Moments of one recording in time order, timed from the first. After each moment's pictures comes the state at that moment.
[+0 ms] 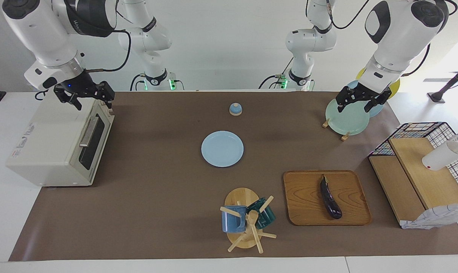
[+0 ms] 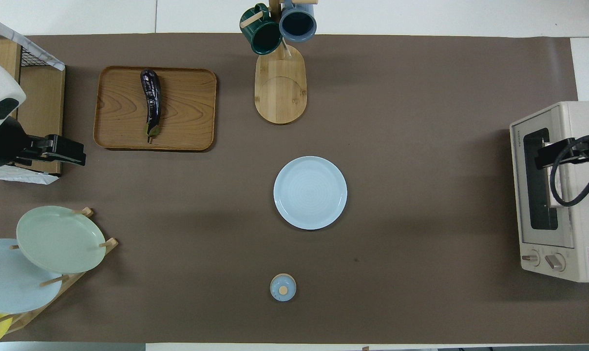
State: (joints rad) left arm -0.03 -0.03 -0.07 -1.69 -0.01 1.62 -0.02; right arm 0.05 -0.01 -0.12 -1.65 -0.04 1.56 -0.14
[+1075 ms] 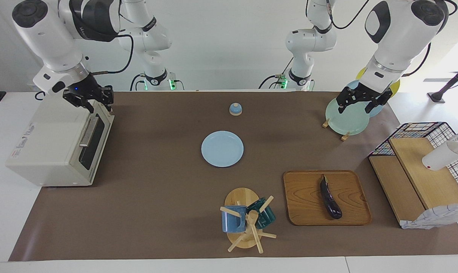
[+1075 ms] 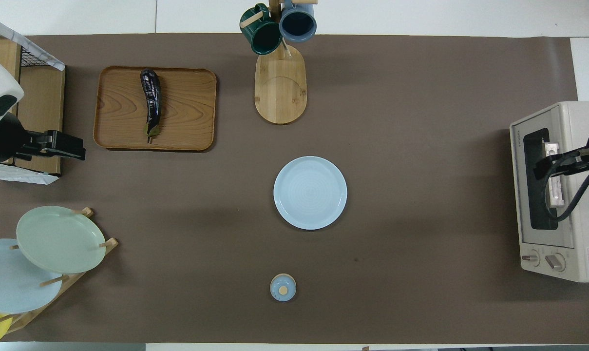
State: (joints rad) left arm -0.03 -0.03 -0.07 -1.70 -0.01 1.67 -0.02; right arm 0.04 -0.06 -0.12 -1.78 -0.04 1.64 -0.22
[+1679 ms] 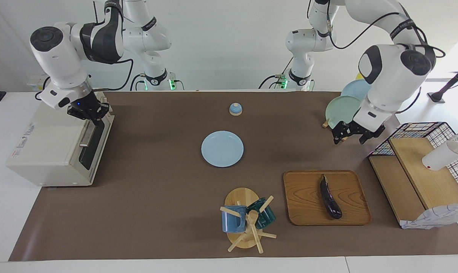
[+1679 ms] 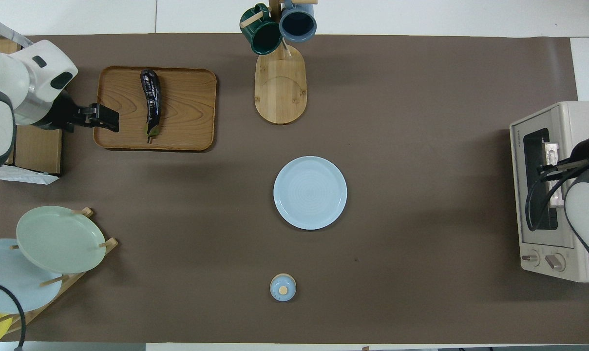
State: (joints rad) left arm -0.03 0.27 -0.08 -1.63 -0.01 1.90 -0.02; right arm 0.02 -0.06 -0.13 -1.97 -0.17 1.85 -0.23
